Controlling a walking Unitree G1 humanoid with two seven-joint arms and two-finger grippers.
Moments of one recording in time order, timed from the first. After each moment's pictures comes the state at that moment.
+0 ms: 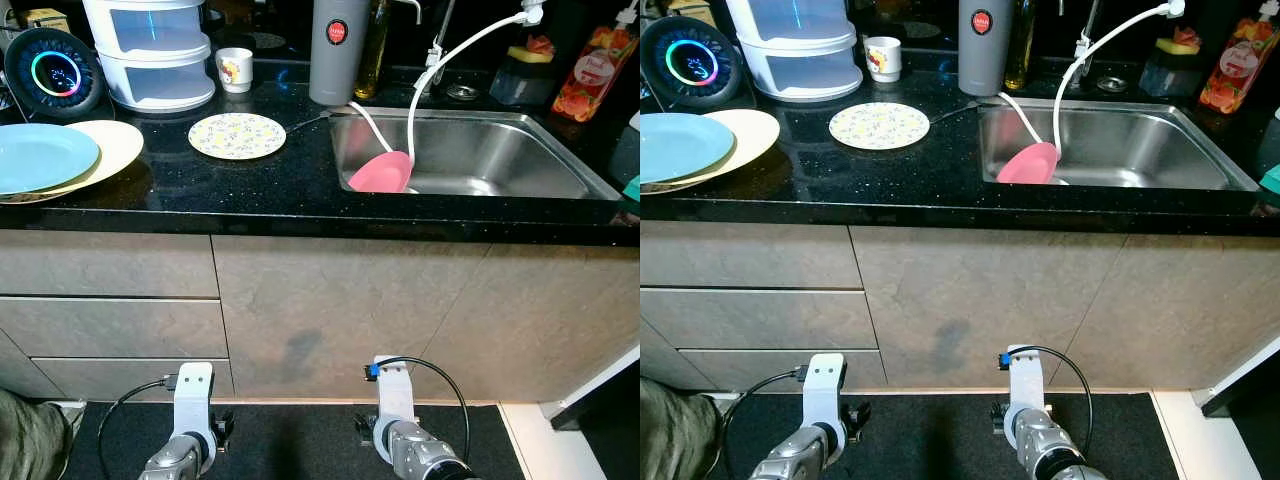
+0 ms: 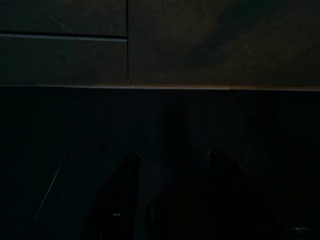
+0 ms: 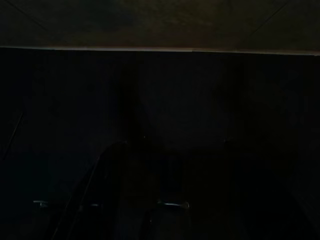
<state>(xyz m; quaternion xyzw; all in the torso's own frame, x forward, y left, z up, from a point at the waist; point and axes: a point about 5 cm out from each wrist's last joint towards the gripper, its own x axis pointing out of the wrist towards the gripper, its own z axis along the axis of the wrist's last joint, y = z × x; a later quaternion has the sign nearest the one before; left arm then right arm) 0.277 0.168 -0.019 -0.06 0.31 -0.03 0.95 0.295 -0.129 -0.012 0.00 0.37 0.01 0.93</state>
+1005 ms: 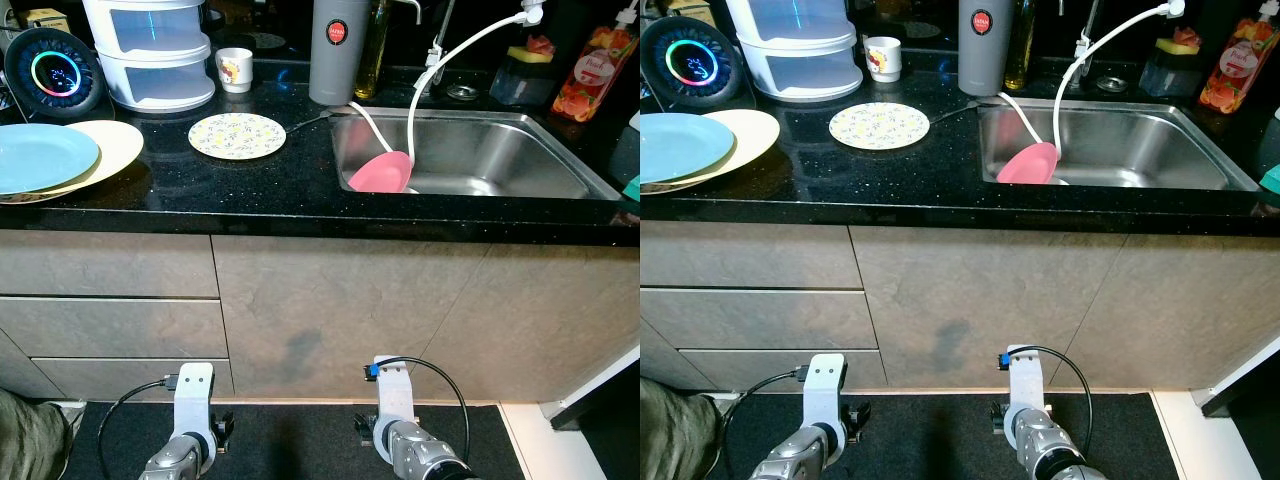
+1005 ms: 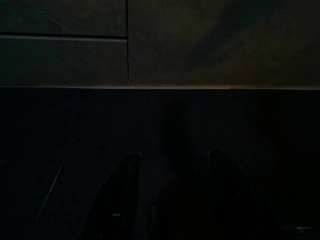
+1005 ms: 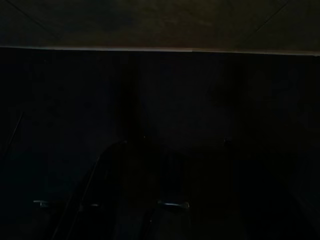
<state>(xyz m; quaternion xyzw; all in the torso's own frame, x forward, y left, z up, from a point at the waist) 0.277 0.168 -0.020 -0.05 0.31 -0.03 0.95 0.295 -0.128 -0.012 0.00 0.37 0.01 0.93</state>
